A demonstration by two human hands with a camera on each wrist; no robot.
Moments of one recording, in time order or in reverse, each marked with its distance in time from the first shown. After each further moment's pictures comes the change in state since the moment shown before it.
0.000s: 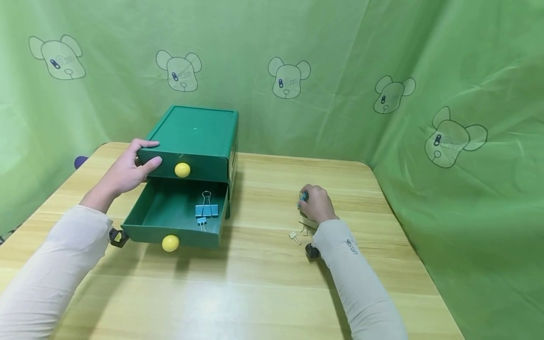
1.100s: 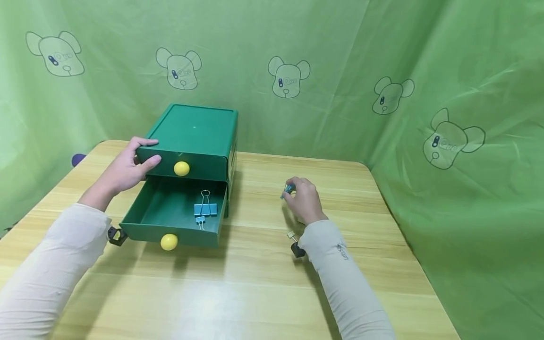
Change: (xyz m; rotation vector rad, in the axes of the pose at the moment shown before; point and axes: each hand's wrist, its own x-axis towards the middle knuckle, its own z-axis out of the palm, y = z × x) left_hand -0.001 0.002 -0.002 0.003 -0.015 -0.006; right_hand -0.012 -0.055 -0.007 0.081 0.142 -0.125
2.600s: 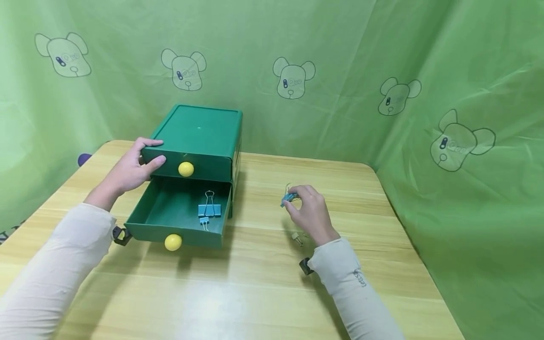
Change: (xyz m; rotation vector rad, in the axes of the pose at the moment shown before) left_hand 0.001 -0.003 0.002 0.005 0.021 0.004; right_hand -0.033 -0.019 -0.012 0.018 0.258 -0.276
